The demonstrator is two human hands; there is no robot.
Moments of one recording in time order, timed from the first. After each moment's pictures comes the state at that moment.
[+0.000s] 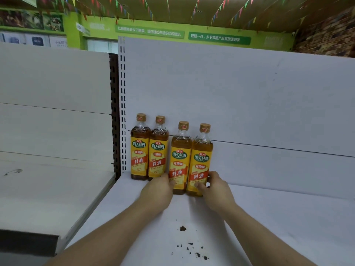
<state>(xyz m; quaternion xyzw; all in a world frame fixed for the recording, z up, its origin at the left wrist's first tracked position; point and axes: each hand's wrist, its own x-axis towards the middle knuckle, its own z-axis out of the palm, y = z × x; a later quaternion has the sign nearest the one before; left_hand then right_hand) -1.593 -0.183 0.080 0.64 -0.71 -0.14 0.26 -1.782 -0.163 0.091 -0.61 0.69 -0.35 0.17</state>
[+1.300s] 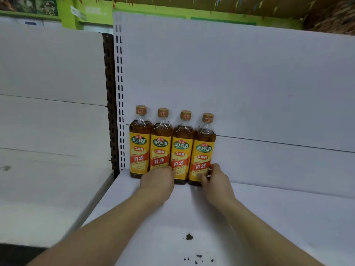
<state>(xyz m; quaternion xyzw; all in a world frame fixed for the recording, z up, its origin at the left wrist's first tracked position) -1.586 -0.222 0.086 0.65 -0.74 -0.02 0.17 -1.770 -0.208 0.082 -0.60 0.69 -0.37 0.18</state>
